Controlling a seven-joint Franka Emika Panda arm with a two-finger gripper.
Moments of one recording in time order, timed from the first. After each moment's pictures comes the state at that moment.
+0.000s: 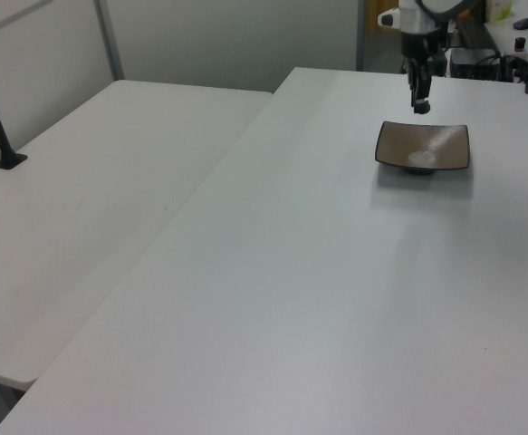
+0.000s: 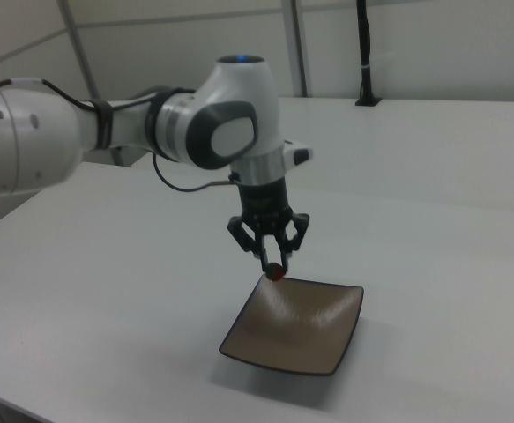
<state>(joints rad) -0.13 0.17 -0.06 -1.77 -0.04 1.89 -0.64</state>
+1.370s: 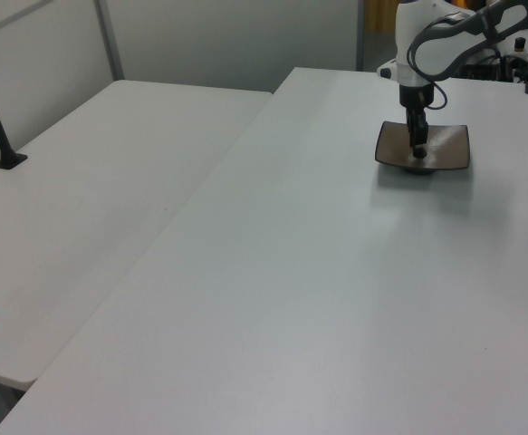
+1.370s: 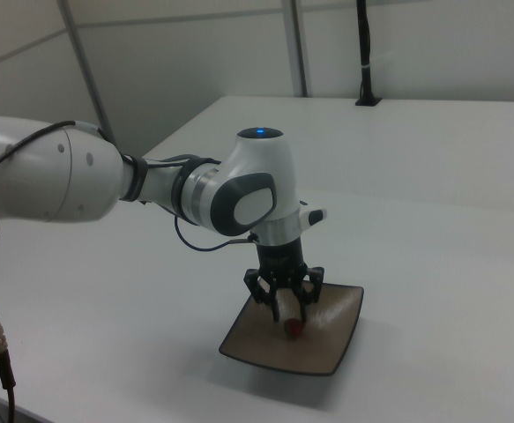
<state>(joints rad) -0.15 0.26 -0.06 -1.92 -0.07 2.12 -0.64</state>
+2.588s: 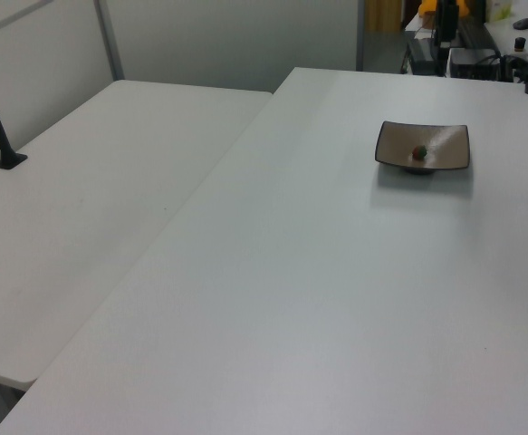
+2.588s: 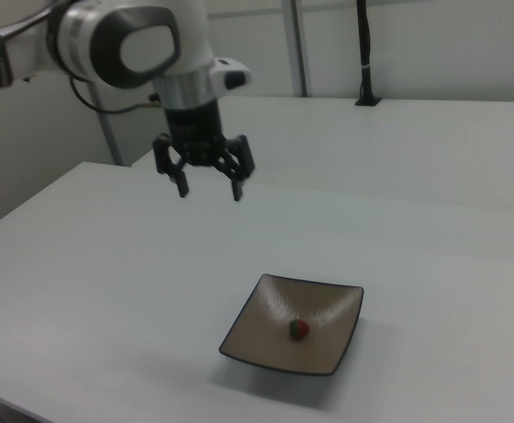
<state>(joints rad) -0.08 -0.08 -0.05 -1.71 0.03 1.65 -0.43</state>
